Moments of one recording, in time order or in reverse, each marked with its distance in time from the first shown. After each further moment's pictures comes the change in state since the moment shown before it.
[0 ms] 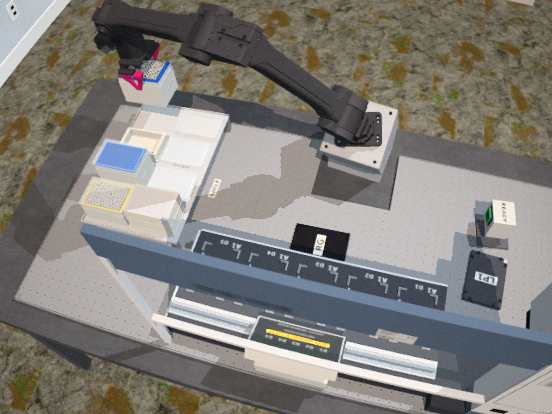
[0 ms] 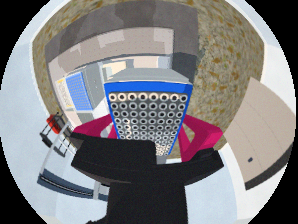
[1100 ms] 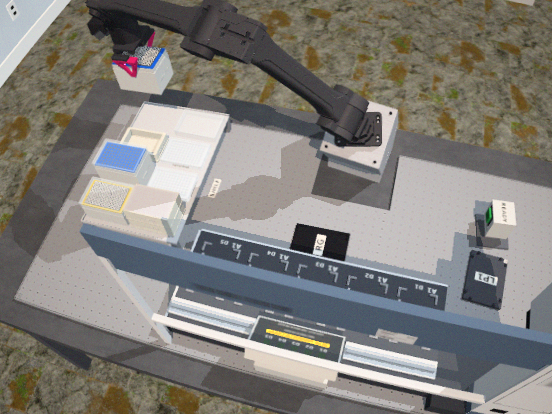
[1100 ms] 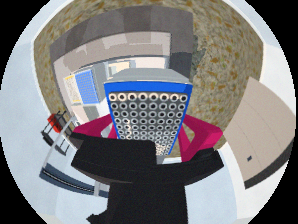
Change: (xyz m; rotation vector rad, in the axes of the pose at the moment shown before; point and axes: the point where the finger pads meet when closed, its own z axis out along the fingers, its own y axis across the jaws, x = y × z) arm -0.003 -0.001 -0.048 -0.002 0.001 0.000
